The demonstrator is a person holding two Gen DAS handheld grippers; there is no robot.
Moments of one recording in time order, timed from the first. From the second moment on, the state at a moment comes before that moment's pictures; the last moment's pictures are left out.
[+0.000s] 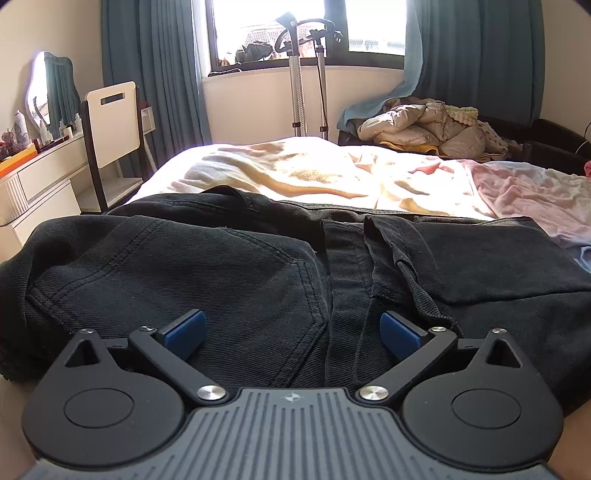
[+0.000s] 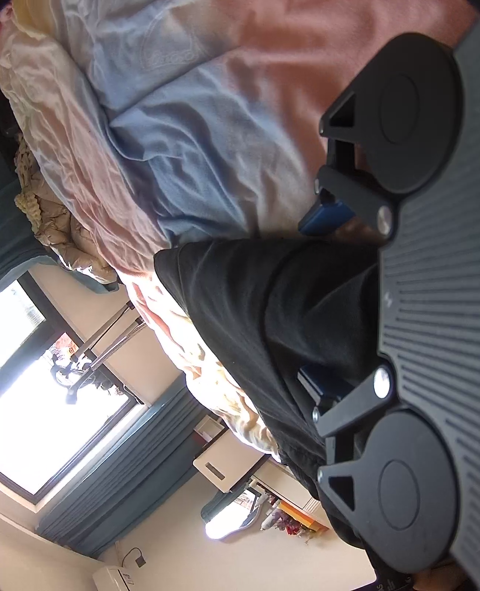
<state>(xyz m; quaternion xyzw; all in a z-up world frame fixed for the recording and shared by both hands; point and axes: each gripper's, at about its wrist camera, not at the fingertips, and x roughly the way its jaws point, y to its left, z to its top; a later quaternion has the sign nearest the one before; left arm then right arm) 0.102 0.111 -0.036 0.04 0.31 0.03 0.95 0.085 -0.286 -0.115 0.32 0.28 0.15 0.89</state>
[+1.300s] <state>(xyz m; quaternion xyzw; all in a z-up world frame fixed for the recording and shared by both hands) 0.107 0.101 -0.049 0.06 0.31 0.04 0.95 0.129 -0.268 -0.116 0.37 0.32 0.21 0.85</state>
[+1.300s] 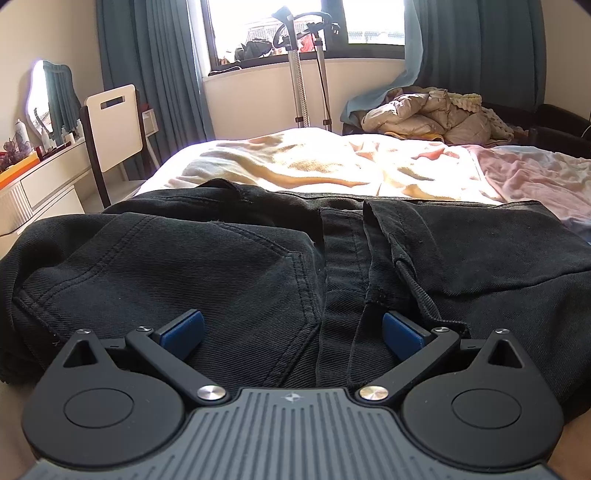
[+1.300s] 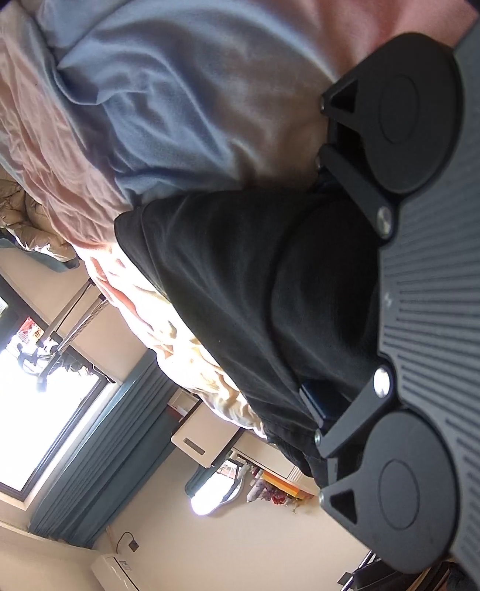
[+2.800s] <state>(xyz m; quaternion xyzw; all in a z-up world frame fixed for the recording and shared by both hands) 0.103 0.067 -0.049 0.03 0.30 0.03 0.95 0.113 -0.284 -0.084 0.48 0.27 0.13 0.82</state>
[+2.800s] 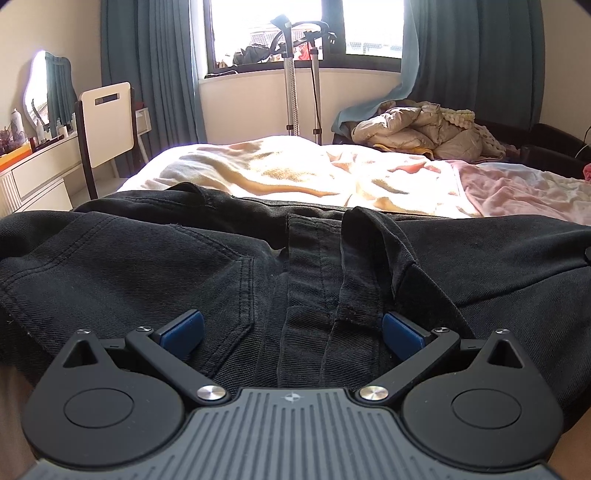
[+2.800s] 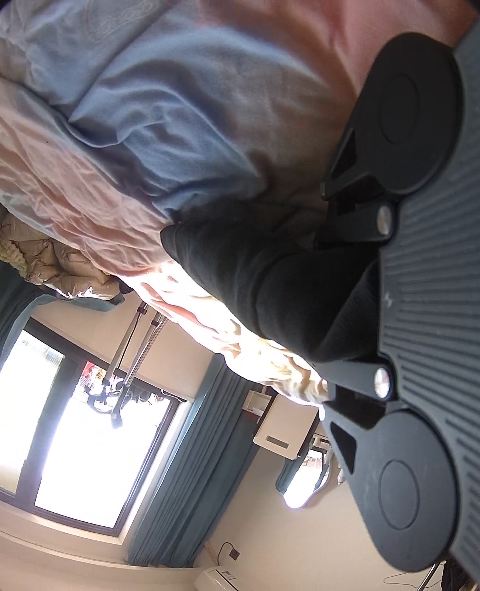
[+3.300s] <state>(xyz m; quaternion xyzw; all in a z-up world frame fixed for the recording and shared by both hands) 0.112 -0.033 -0.018 0.10 0.26 -0.03 0.96 0.082 -0.360 -0.012 0.50 0.13 0.09 0.85</state>
